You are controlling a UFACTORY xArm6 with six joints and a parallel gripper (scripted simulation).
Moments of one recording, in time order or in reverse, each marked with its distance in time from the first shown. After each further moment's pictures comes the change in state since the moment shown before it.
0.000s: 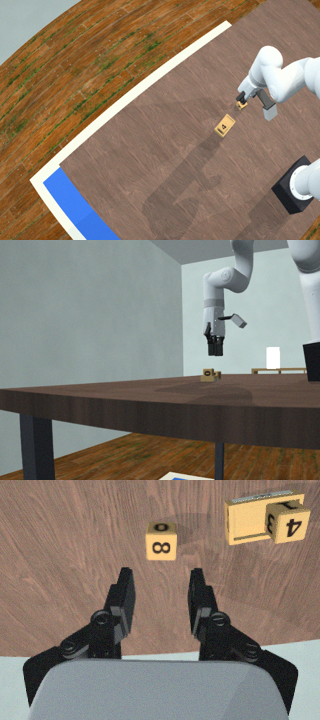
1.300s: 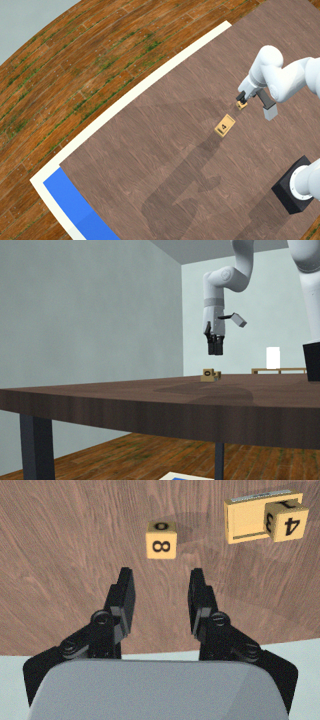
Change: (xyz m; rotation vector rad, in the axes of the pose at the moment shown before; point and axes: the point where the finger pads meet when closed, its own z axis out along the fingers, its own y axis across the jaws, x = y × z) arm 0.000 0.000 -0.003 0.001 0.000 0.000
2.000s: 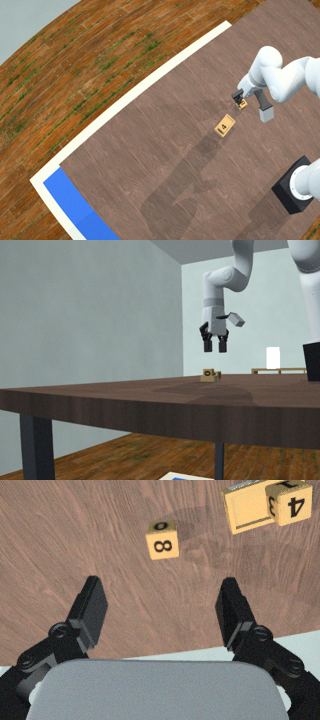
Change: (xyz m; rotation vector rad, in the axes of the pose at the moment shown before) arm 0.000 0.000 0.000 0.016 -0.004 0.157
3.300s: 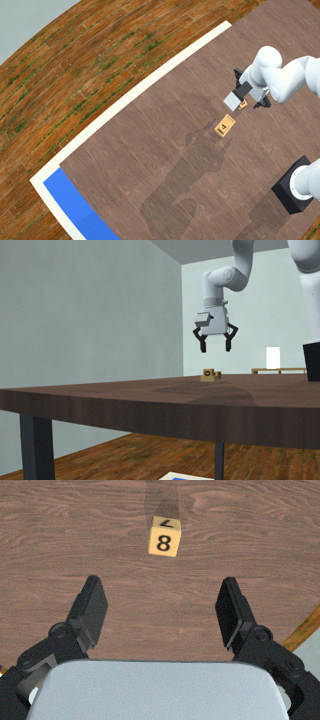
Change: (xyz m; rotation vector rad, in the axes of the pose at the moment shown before) arm 0.000 0.000 -0.001 0.007 -0.009 1.265
